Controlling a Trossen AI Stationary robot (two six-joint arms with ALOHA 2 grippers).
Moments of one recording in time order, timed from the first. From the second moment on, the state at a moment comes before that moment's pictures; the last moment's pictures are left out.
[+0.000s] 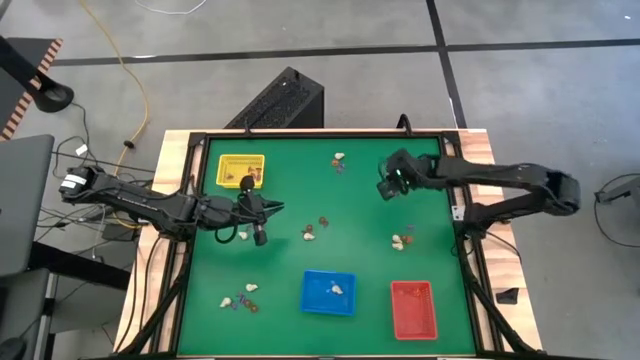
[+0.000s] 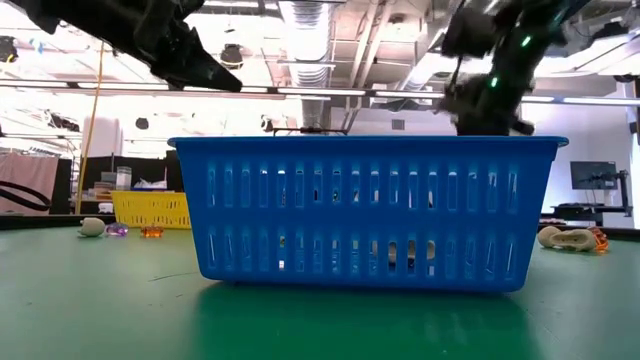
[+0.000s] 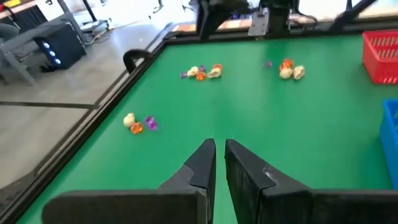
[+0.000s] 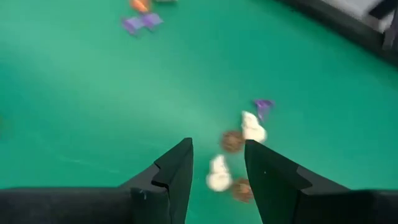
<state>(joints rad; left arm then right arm) -0.16 0.99 0.50 0.20 -0.50 0.04 -0.36 1.16 0.80 -0.66 0.31 0.55</state>
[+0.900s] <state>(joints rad) -0.12 1.01 0.50 0.14 -0.39 -0.01 -0.63 1.56 0.80 -0.51 0.18 0.41</state>
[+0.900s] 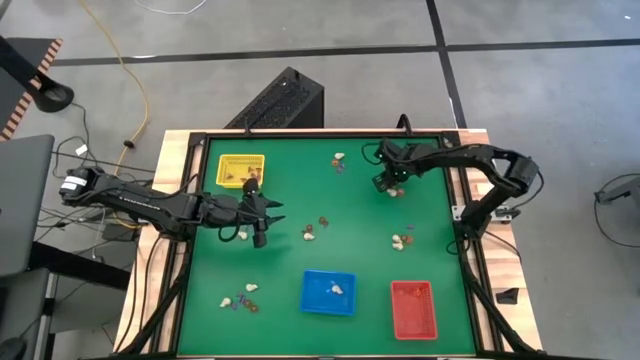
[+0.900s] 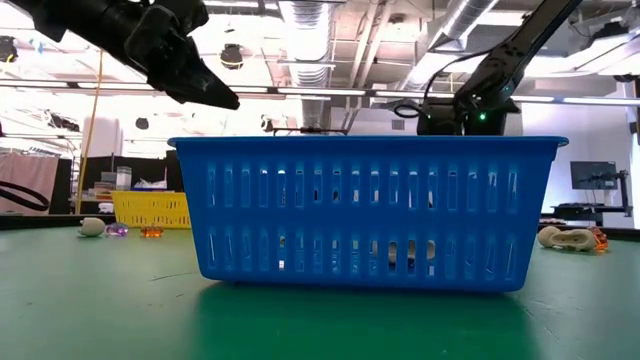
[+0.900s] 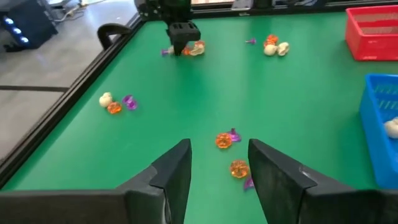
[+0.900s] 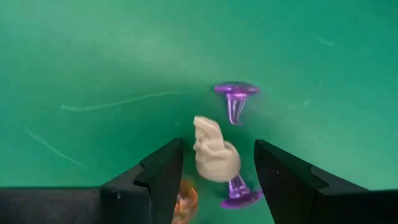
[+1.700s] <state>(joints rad) -0.12 1.01 0.50 0.12 -0.40 -0.01 -0.38 1.32 0.80 -0.39 0.08 0.43</state>
